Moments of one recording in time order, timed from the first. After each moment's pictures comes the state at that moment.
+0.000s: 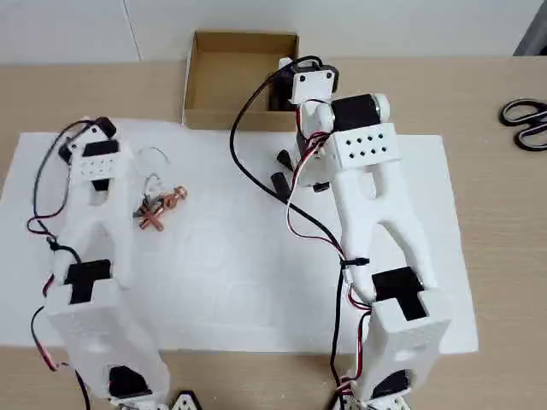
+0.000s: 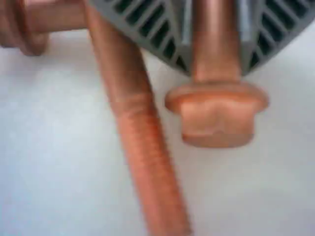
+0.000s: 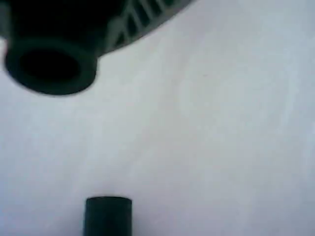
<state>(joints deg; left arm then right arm) -13.5 22.6 -2.3 75.3 38.4 -17.1 16.4 -28.4 96.1 3.6</state>
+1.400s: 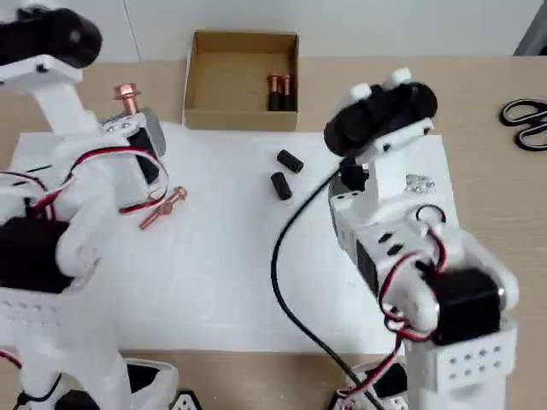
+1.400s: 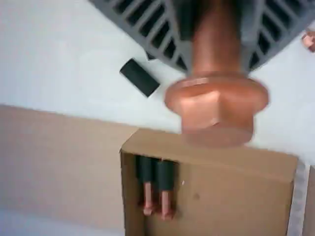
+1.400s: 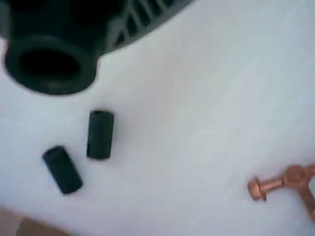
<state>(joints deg) 2.3 -27.6 -18.6 89.2 23.5 -17.2 -48.0 9.7 82.2 3.6</state>
